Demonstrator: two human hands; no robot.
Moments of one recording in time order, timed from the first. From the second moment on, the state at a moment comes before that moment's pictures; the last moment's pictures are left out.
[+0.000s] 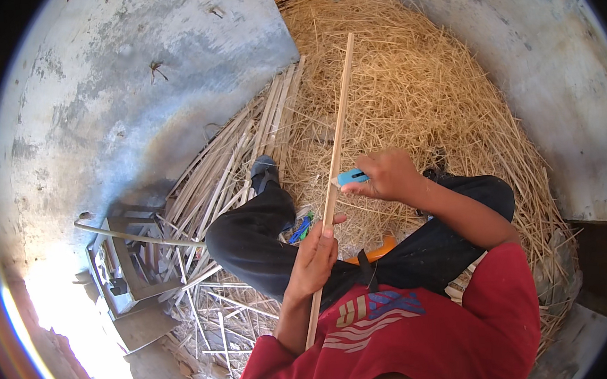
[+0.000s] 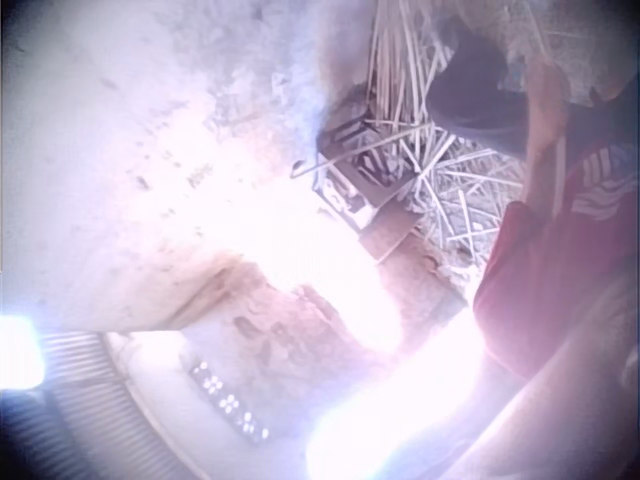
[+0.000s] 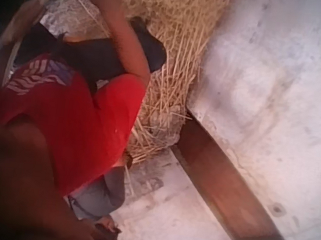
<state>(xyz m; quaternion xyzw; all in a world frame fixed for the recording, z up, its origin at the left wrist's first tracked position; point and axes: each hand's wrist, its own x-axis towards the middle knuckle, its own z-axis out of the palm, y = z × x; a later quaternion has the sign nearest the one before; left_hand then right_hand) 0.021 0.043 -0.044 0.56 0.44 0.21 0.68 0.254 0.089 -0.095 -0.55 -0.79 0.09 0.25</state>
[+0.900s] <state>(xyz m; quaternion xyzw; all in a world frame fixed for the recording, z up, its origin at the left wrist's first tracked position) 0.014 0.008 -0.031 0.63 0.49 0.18 0.57 0.297 0.127 -0.102 -0.64 -0.73 0.06 0.24</state>
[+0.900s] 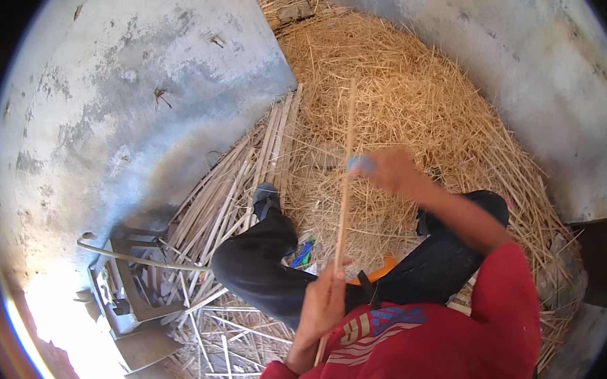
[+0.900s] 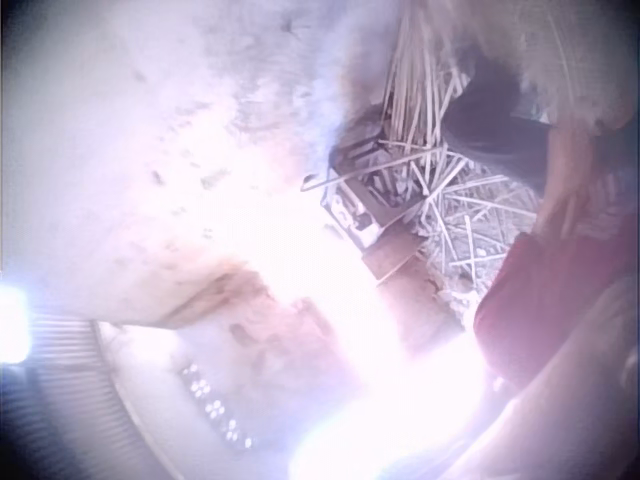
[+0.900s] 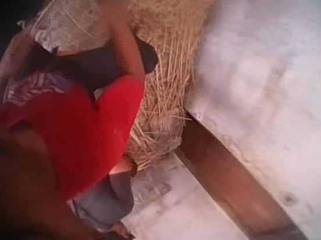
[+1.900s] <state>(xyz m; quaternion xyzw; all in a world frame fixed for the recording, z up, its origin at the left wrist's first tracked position) 0.023 -0.003 0.004 0.72 0.48 0.12 0.49 0.378 0.175 -0.105 -0.64 -0.72 0.03 0.25</state>
